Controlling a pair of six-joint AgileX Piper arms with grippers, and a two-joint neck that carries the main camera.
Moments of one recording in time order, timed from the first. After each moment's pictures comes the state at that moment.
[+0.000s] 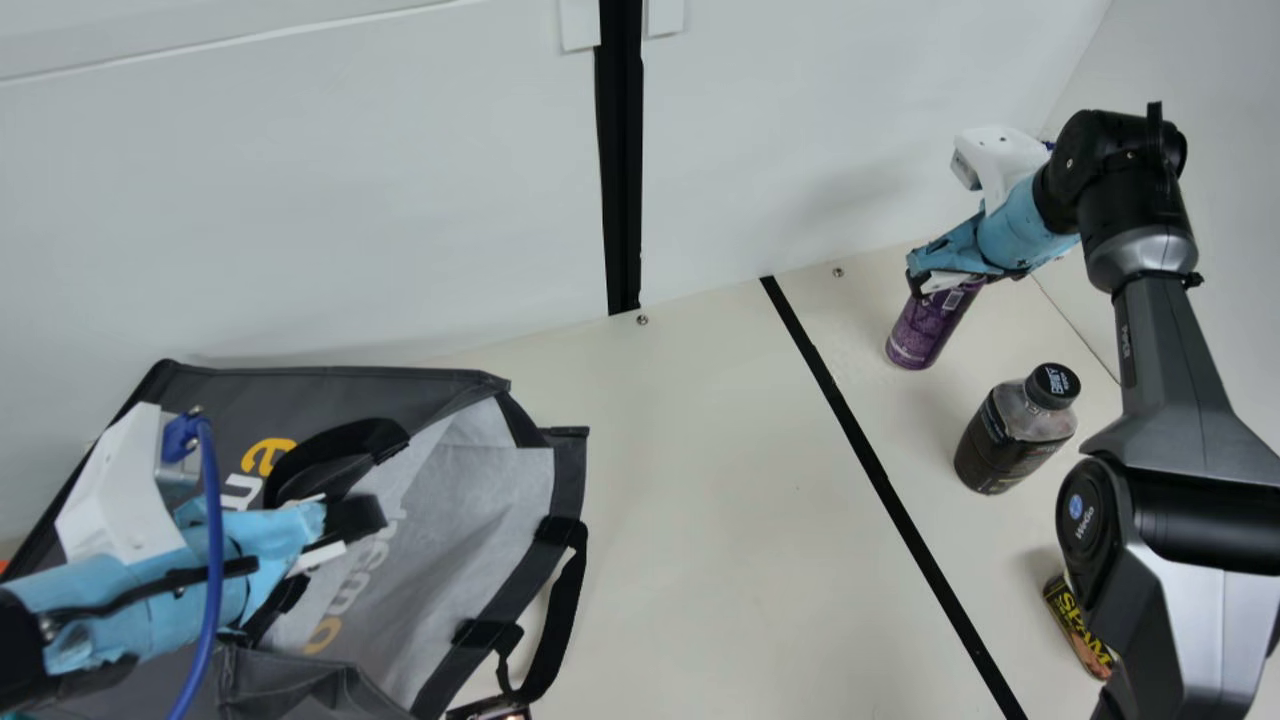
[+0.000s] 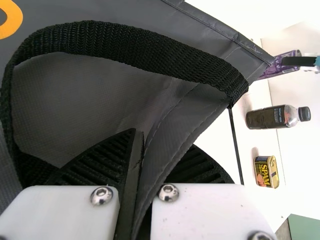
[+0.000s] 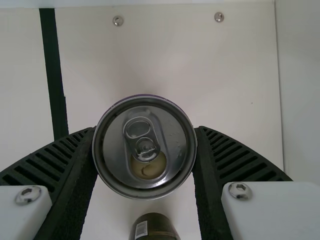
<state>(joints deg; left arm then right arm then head) -17.9 84.3 -72.8 -39.5 49.5 0.4 -26.9 121.9 -124.3 4.4 70.0 -23.6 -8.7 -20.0</state>
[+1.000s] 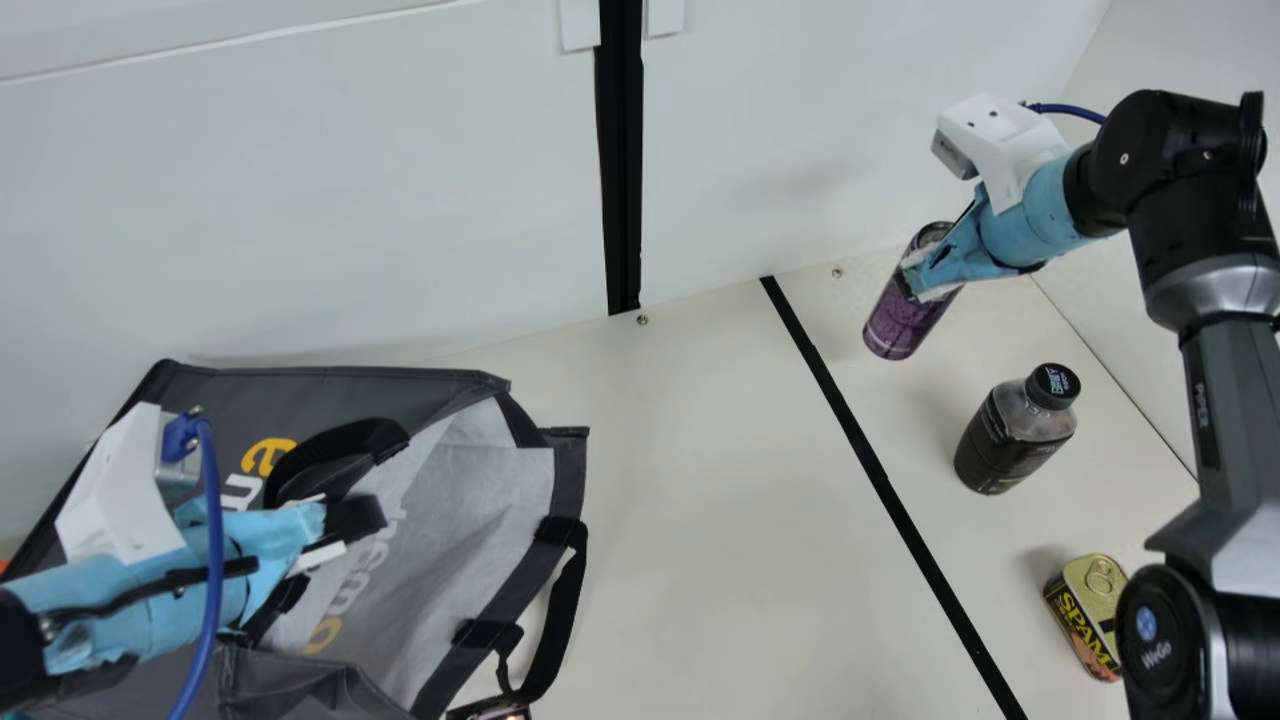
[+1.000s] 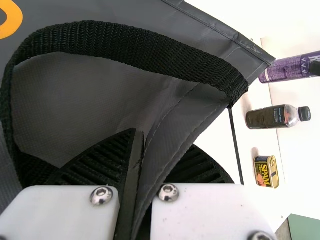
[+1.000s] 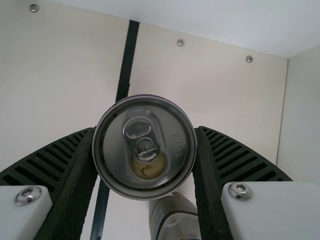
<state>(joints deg) -17.9 84.3 -72.8 -39.5 49.5 0.4 -23.4 103.8 -110.1 9.6 69.9 -36.0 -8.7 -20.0</state>
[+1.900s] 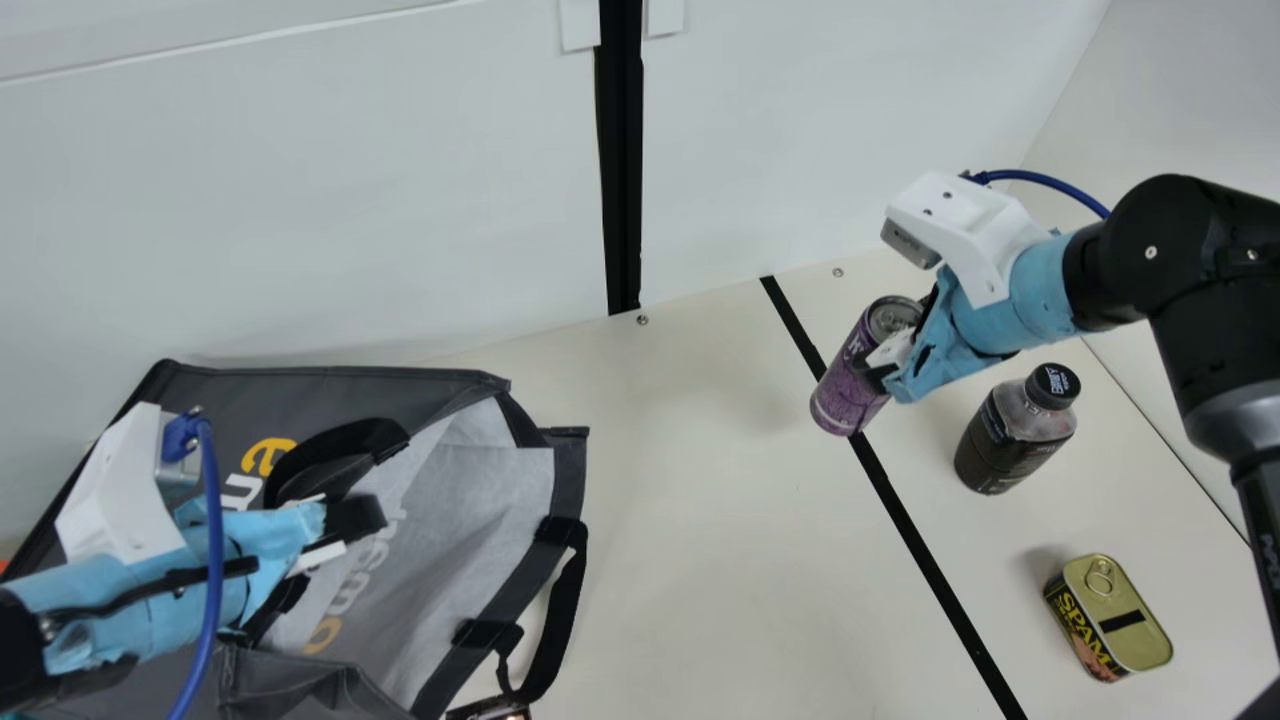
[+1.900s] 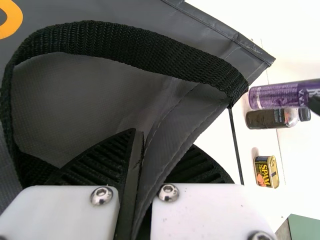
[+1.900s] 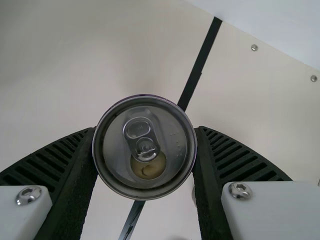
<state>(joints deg) -17.9 84.3 -72.8 -39.5 49.5 0.4 -19.8 87.3 -90.1 16.3 69.9 -47.9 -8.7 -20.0</state>
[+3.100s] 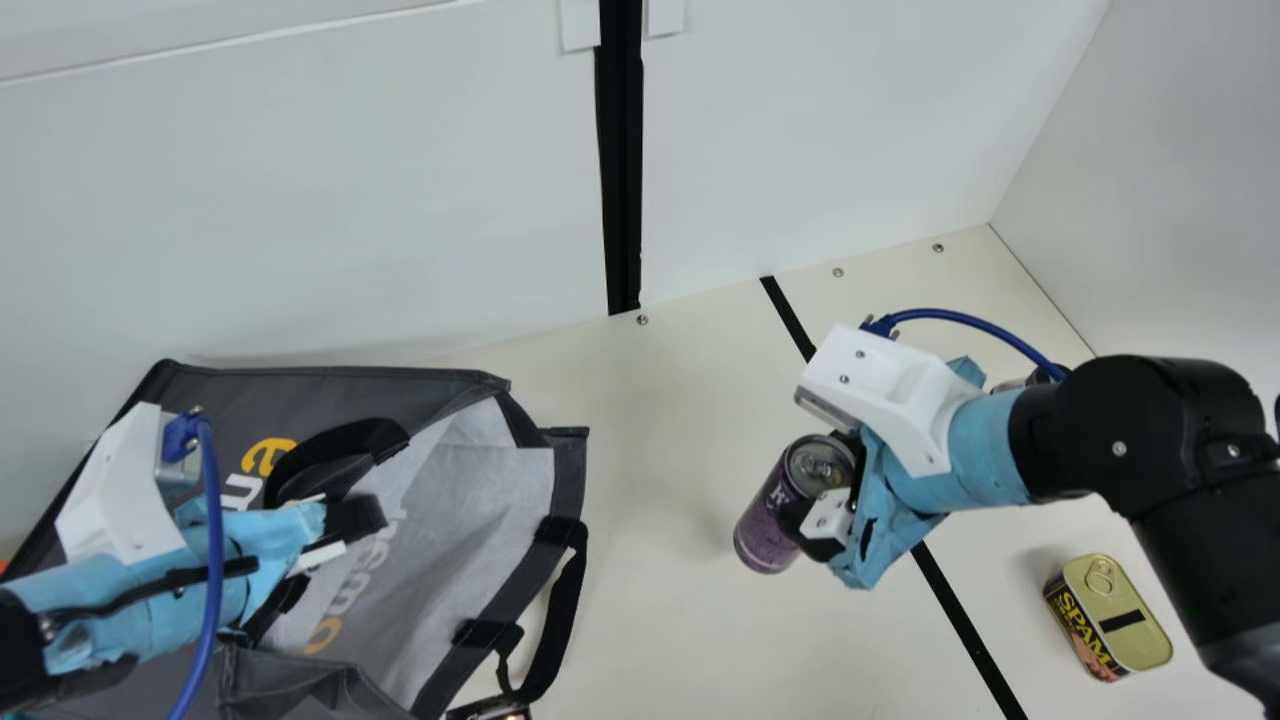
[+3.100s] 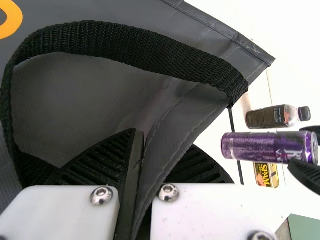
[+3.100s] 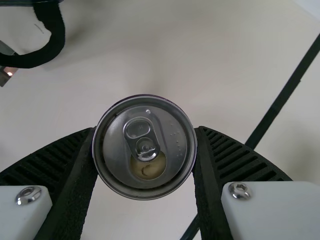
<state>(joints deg) -17.9 84.3 -72.8 -39.5 49.5 0.4 -7.3 70.3 -70.6 18.5 69.9 -47.2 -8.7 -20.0</state>
